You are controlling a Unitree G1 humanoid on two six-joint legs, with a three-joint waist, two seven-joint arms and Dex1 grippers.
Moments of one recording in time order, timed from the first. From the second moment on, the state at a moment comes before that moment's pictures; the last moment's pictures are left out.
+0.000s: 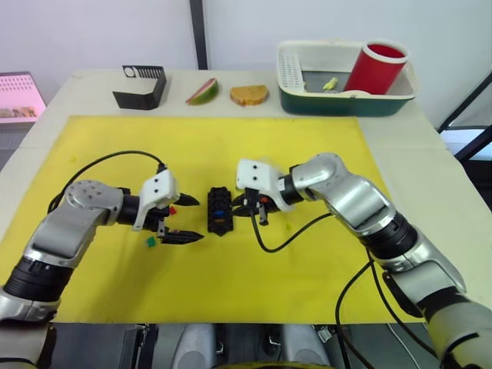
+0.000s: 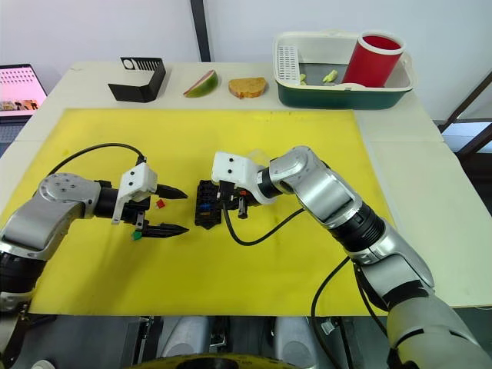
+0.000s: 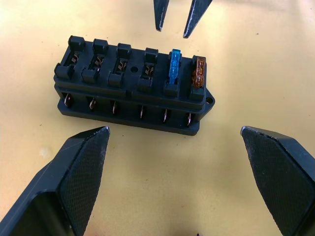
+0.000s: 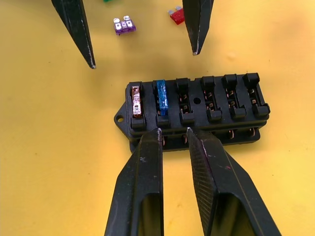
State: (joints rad) left arm -0.41 0.87 -0.13 -0.13 -0.36 0.49 -1.26; right arm -0.87 -0.51 0.53 -0.17 0.17 0.85 1.07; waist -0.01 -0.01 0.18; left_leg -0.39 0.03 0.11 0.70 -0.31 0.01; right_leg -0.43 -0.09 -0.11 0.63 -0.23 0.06
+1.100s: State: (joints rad) left arm -0.43 0.87 -0.13 -0.10 -0.34 0.48 -1.25; right arm -0.81 -0.42 0.51 -0.14 0.19 0.78 1.00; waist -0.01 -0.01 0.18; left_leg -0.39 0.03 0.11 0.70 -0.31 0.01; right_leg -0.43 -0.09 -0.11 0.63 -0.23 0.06
